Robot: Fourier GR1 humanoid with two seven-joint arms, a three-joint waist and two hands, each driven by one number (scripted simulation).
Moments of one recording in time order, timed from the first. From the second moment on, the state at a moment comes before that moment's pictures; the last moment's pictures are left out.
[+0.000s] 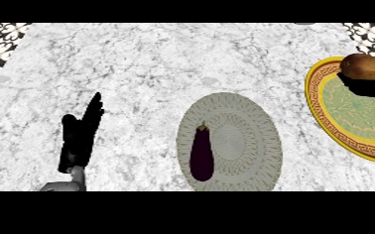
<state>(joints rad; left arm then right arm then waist) -0.01 0.10 -0.02 -1.49 -0.10 0.14 0.23 -0.39 -0.47 -0.36 -1.33 0.83 -0.02 0.14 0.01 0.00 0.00</state>
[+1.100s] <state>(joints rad) -0.03 0.10 -0.01 -1.51 -0.10 0.13 0.26 -0.55 -0.64 -0.40 -0.63 0.72 0.18 -0.29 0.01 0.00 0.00</state>
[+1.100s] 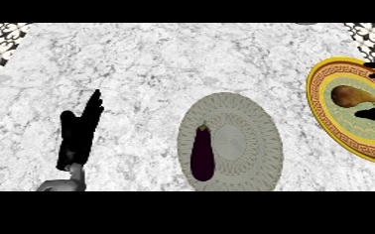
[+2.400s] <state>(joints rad) -0.03 0.09 0.01 -1.50 -0.10 0.12 0.25 -0.51 -0.73 -0.65 -0.40 0.27 0.43 -0.66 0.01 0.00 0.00</state>
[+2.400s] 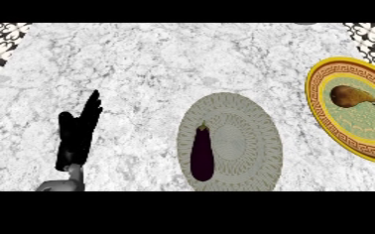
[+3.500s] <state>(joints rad) -0.03 0.08 0.01 -1.50 -0.11 0.10 0.23 -0.51 -0.79 -0.58 -0.21 0.29 0.24 -0.76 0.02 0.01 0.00</state>
